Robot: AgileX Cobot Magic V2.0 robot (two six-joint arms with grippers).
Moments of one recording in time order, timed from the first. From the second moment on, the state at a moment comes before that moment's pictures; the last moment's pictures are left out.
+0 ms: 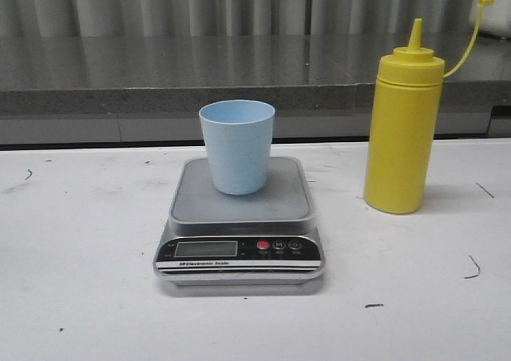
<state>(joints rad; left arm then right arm) -0.03 0.00 0.01 -0.06 0.05 0.00 0.01 -0.01 -0.01 0.00 0.12 0.00</state>
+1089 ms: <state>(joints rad) -0.03 0.00 0.01 -0.06 0.05 0.00 0.05 -0.01 0.03 0.00 0.09 0.00</state>
